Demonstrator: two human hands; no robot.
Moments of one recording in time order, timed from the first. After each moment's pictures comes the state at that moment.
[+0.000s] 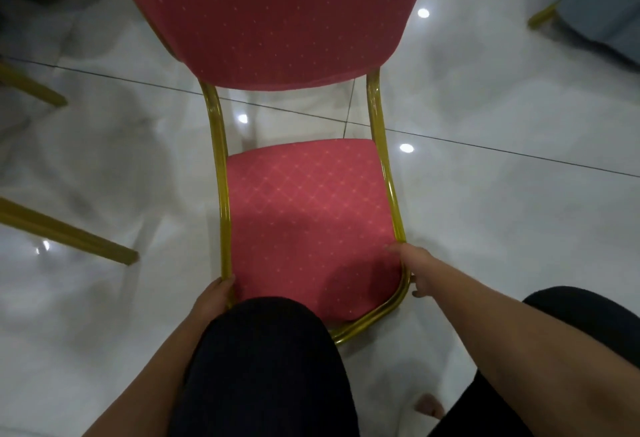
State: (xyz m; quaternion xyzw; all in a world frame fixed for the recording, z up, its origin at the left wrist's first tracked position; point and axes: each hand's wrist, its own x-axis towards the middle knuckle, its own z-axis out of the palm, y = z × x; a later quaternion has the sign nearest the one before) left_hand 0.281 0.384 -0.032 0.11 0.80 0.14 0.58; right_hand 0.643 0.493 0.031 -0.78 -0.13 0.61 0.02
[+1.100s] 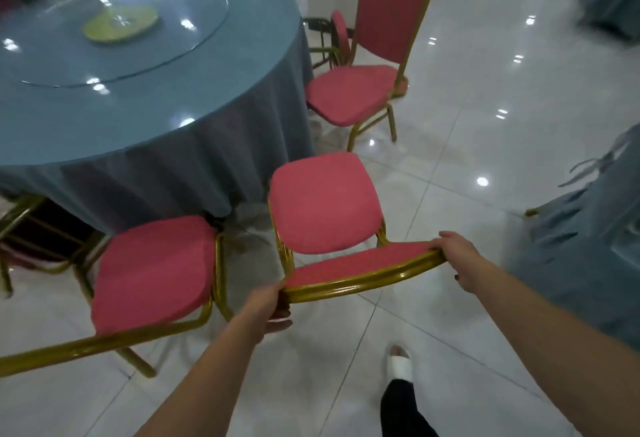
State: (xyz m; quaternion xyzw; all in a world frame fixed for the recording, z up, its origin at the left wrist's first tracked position) left_hand 0.304 0.561 0.715 -0.02 0.77 0.33 0.54; right_hand 0.585 0.765 0.736 -0.70 -0.44 0.55 0.13
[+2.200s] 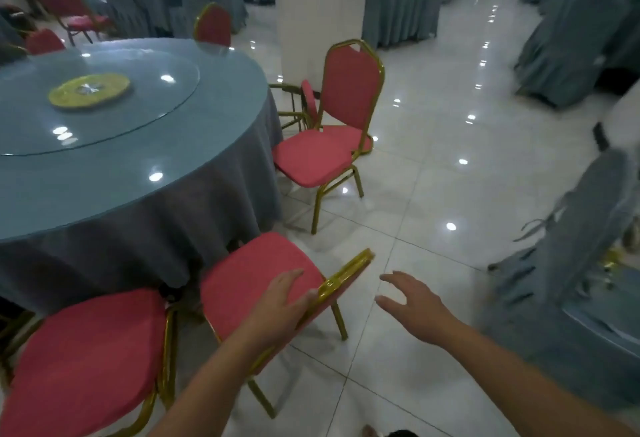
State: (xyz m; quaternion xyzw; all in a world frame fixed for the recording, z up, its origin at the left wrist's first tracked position) left_hand 0.347 0.704 0.820 0.47 0.75 0.24 0.39; right_hand 0.597 0.815 0.797 -0.53 -0.77 0.34 -0.01
